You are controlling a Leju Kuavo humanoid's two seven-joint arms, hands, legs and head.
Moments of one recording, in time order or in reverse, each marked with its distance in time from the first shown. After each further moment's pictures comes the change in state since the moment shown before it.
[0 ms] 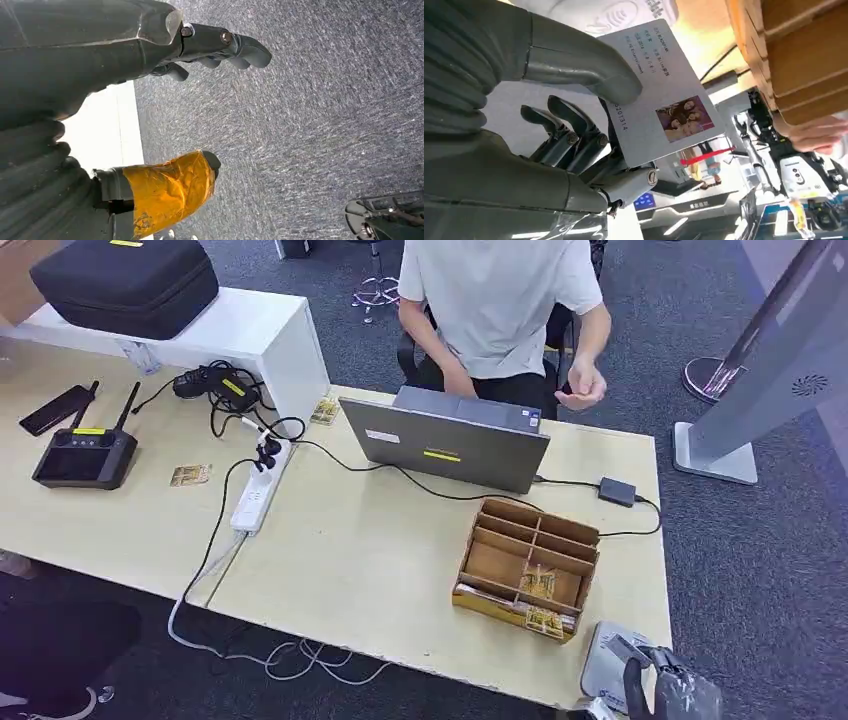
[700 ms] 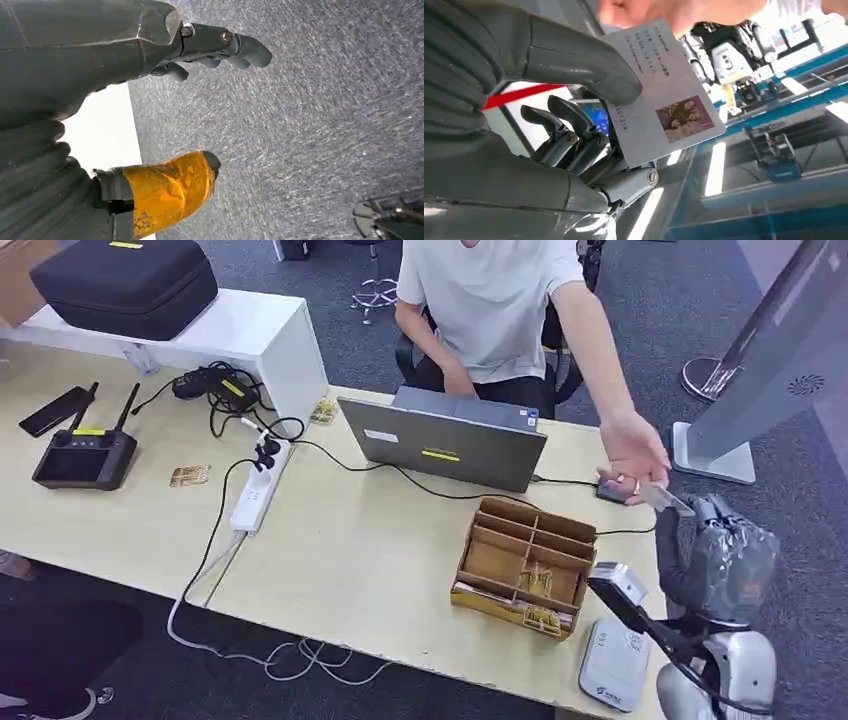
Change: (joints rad) left arm -0.006 0.021 0.000 0.000 -0.078 -0.052 -0.026; right arm -0.424 -0.076 0.195 -0.176 0.113 0.090 0.258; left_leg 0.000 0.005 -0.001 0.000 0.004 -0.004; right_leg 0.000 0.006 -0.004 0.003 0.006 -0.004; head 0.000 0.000
